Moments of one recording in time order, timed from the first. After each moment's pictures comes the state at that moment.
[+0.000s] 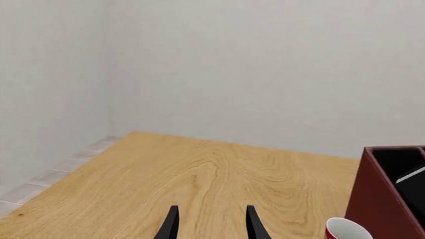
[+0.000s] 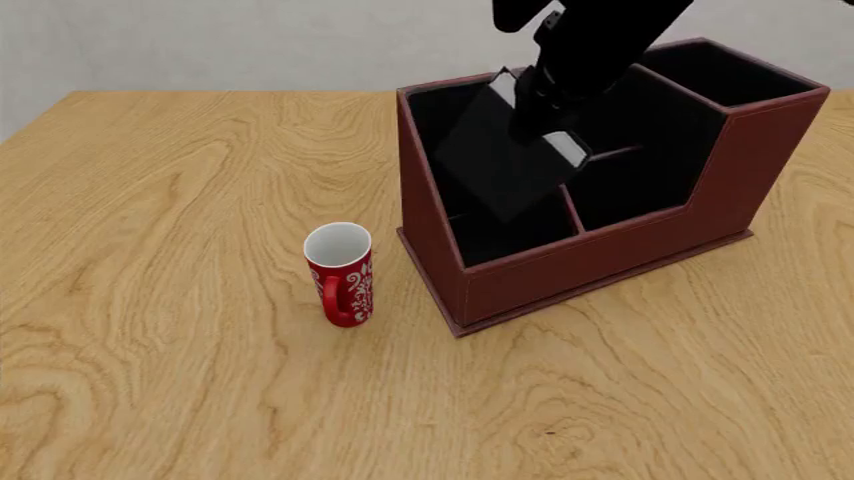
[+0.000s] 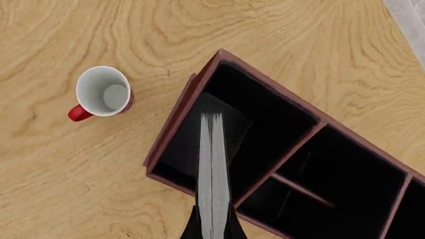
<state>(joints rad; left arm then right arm) 0.16 0.00 -0.06 -0.10 -0.09 0.52 1.65 -1.76 1.22 -0.43</state>
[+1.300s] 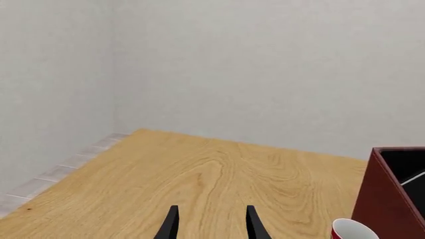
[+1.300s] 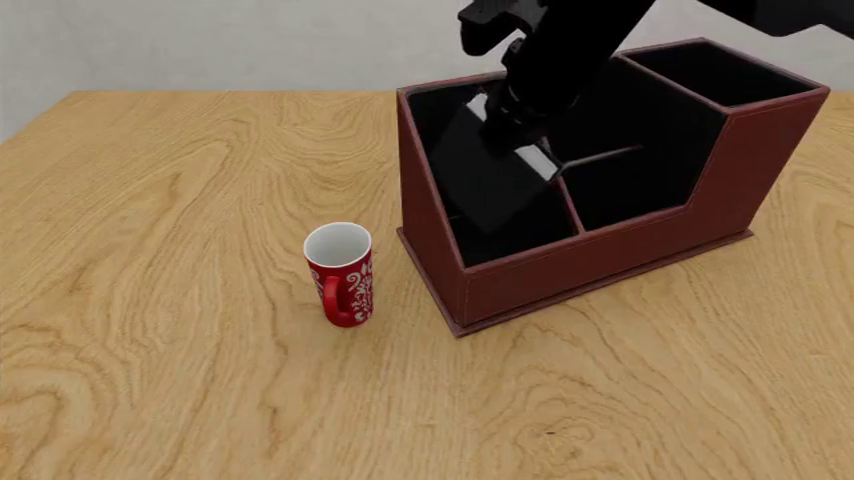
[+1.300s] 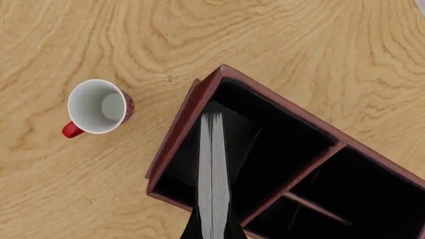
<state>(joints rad) 0.18 0.00 -0.06 -0.09 -0.09 0.53 1.76 -1.82 1.22 -0.38</state>
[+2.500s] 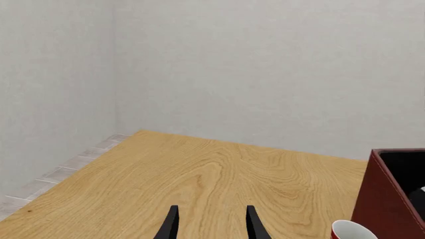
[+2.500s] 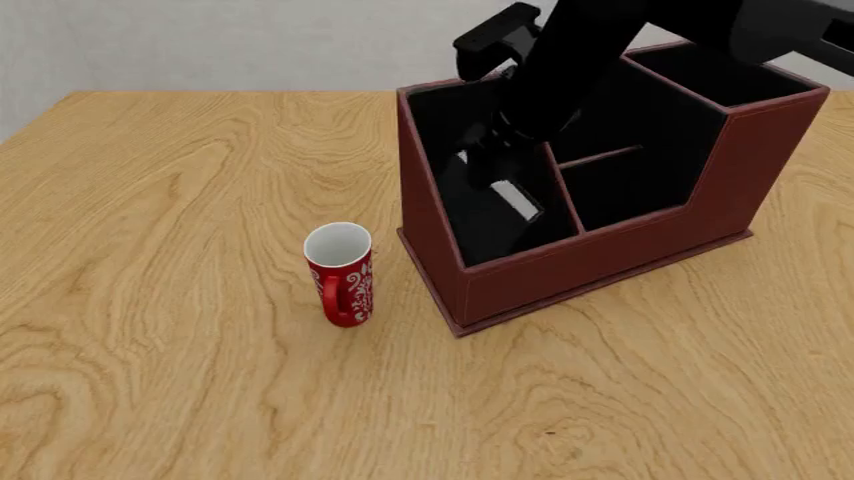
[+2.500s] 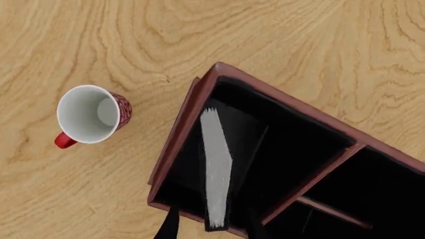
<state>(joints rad) 0.18 0.00 -0.07 -0.09 -0.09 0.53 1.77 -1.74 1.16 -0.32</state>
